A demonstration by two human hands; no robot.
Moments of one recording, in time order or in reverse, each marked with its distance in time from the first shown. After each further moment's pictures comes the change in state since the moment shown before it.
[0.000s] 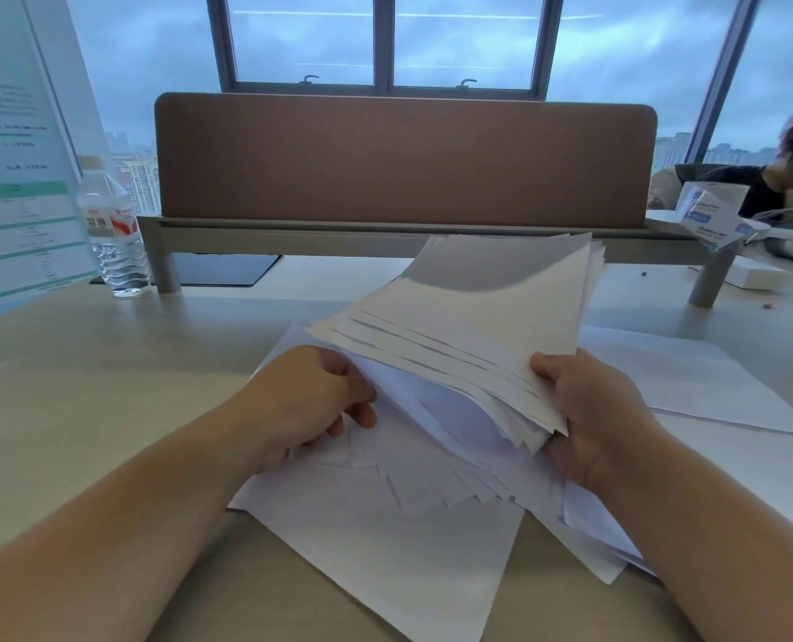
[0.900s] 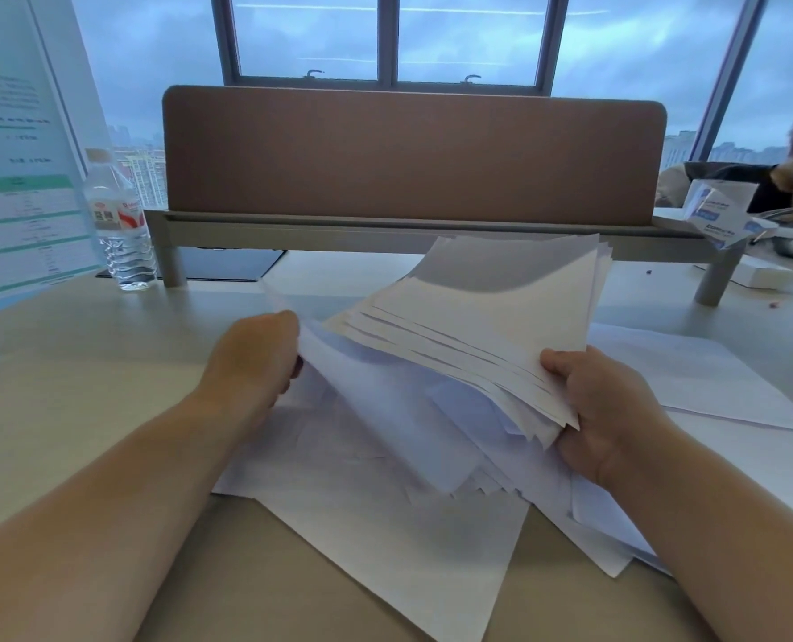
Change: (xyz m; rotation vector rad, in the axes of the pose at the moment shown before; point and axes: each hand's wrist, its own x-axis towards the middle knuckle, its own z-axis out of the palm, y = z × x) left_hand 0.020 -0.010 -0.030 -0.205 0.434 -0.119; right_hand 0.003 0.003 -0.002 0.006 0.026 0.003
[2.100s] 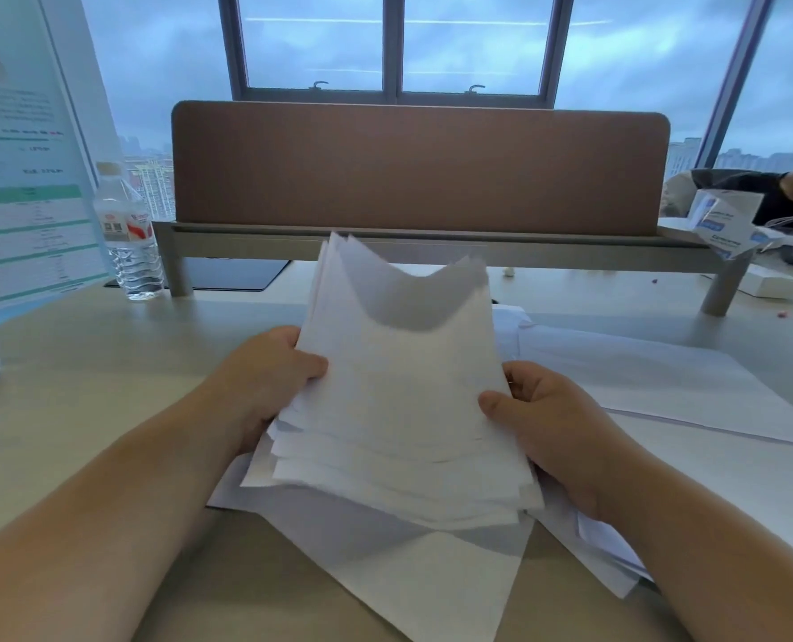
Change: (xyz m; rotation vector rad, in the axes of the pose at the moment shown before) left_hand 0.005 -0.006 -0.006 0.040 -0.224 0.057; right_hand -0.019 0.010 0.005 -0.613 -0.406 -0.159
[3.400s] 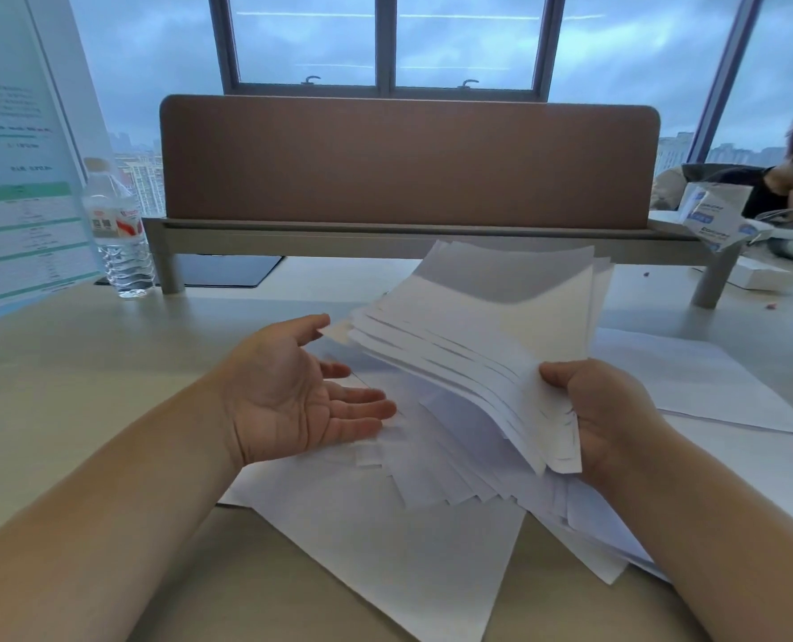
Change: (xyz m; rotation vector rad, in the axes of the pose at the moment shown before) left_hand -0.020 0.018 0.007 -0.823 -0.502 -0.554; right_hand 0.012 -0.003 -0.019 0.639 0.451 0.259
